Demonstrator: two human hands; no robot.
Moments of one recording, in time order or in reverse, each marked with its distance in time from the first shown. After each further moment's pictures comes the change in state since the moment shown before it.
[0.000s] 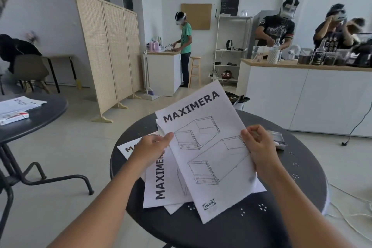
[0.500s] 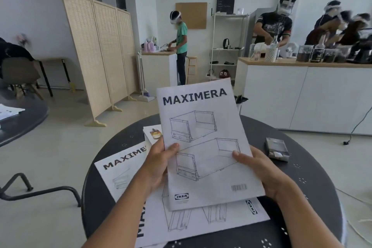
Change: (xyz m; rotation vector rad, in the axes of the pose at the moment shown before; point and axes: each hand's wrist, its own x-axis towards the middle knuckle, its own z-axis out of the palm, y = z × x) left_hand 0.046 0.012 0.071 -0.658 -0.197 0.070; right_hand 0.034 0.018 -0.026 0.116 -0.432 0.335
